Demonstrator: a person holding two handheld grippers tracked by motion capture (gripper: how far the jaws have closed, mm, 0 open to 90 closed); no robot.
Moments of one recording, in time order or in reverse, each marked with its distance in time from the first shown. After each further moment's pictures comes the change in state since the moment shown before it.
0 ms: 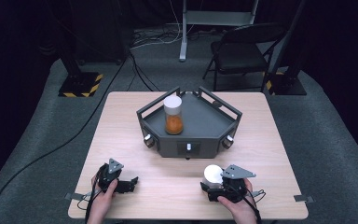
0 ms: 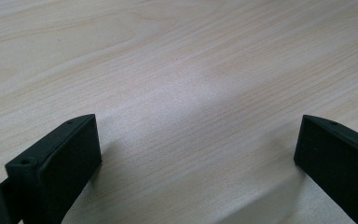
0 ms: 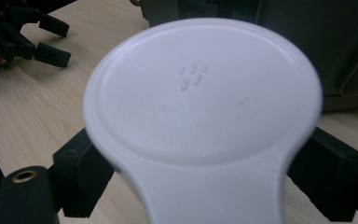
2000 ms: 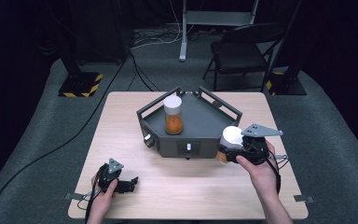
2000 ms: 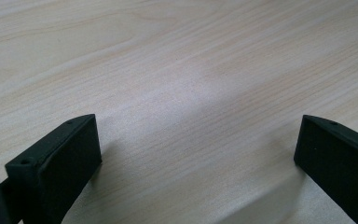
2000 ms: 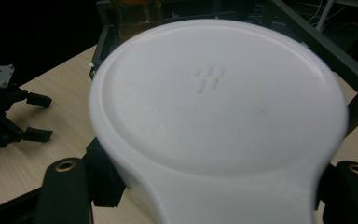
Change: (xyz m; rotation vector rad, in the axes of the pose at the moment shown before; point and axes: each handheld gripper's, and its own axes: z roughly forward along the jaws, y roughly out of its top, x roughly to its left) left arm 0.000 0.000 0.000 0.000 -0.001 0.000; right arm -0.036 0.112 -0.058 -0.064 -0.068 -0.015
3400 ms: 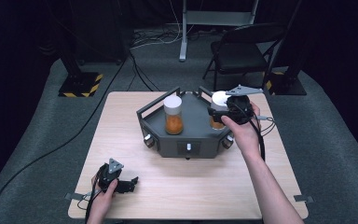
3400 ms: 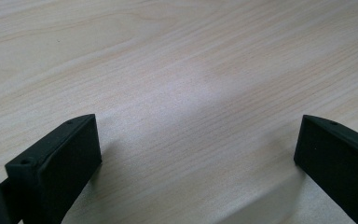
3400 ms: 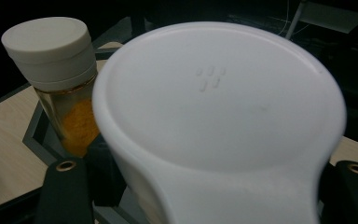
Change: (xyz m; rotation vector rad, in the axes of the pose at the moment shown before) left arm 0.000 0.000 0.000 0.000 -0.001 0.001; right arm -0.009 0.082 0.064 0.004 -0.110 -0.033
